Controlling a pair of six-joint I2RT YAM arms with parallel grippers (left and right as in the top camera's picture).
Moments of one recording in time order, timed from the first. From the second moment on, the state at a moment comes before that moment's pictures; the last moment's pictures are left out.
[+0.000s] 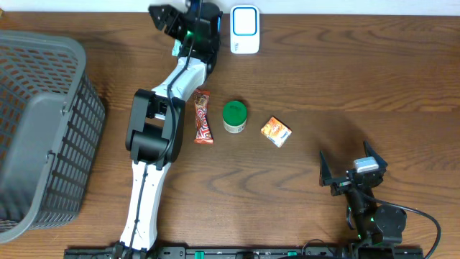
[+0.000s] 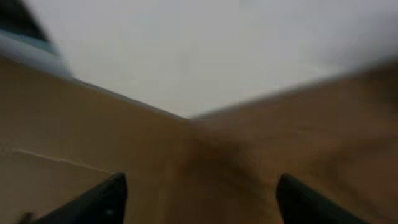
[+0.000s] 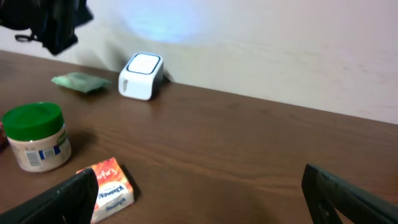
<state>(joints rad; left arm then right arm) -0.30 2.49 1.94 0.15 -1.13 0.69 -0.03 0.01 0.01 -0.05 -0.23 -0.11</state>
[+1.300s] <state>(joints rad) -0.01 2.19 1.94 -0.52 0.13 -0.84 -0.03 0.01 0.01 -0.05 -0.23 -0.11</state>
